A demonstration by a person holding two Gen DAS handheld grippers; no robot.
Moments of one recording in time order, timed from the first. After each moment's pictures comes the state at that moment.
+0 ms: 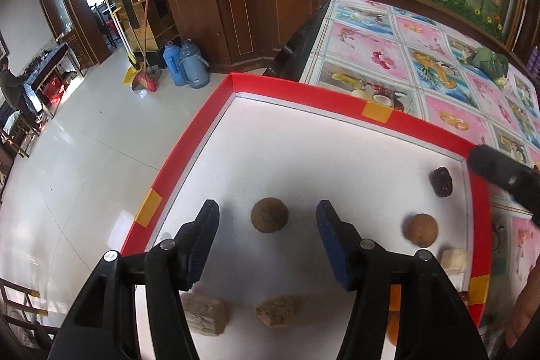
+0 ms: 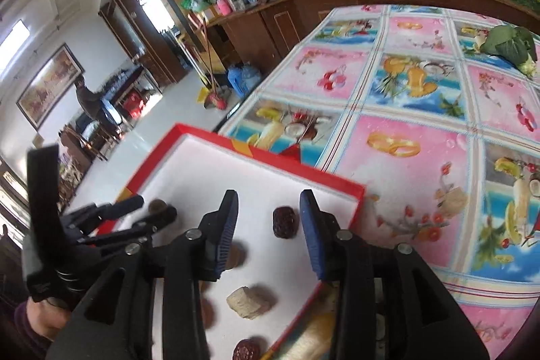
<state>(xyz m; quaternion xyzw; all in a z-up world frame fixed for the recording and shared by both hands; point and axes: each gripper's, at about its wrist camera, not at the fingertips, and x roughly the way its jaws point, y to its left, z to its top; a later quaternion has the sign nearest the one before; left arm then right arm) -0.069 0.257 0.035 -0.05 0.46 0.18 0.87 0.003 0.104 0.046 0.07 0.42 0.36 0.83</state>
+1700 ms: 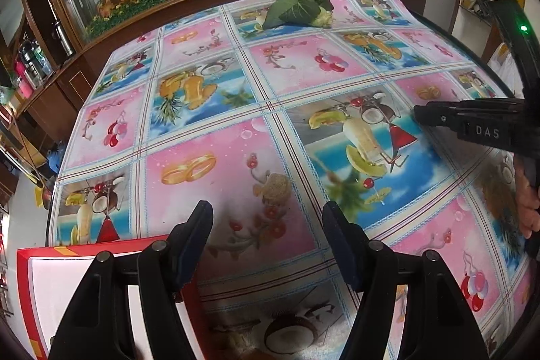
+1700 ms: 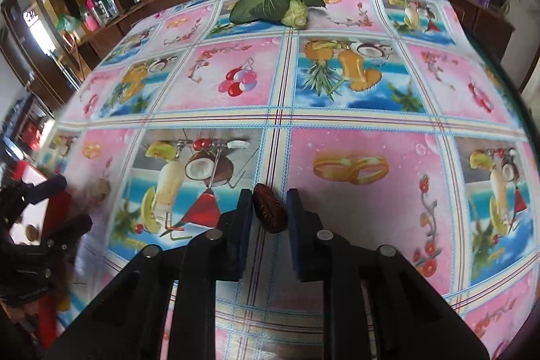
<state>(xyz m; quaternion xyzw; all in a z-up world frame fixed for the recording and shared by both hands) 0.032 0.049 0.027 0.11 0.46 -0.09 0.88 0.074 -0.128 0.006 0.03 0.48 0.12 0.87</state>
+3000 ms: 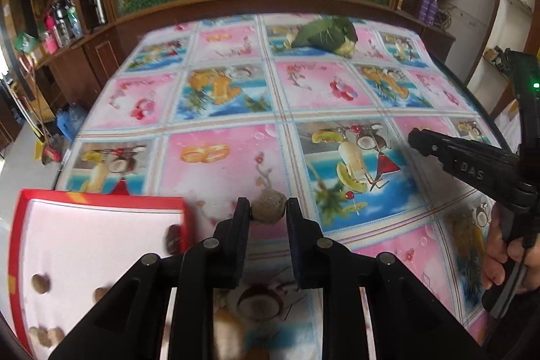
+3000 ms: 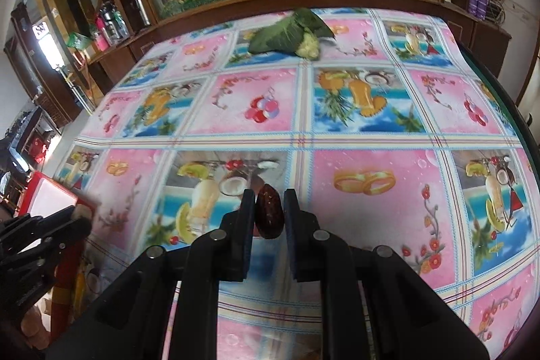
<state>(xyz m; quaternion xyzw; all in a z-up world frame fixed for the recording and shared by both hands) -0.007 0.060 0.061 0.02 0.43 -0.03 0.90 0.053 -0.116 0.031 0.06 0.43 0.13 0.89</state>
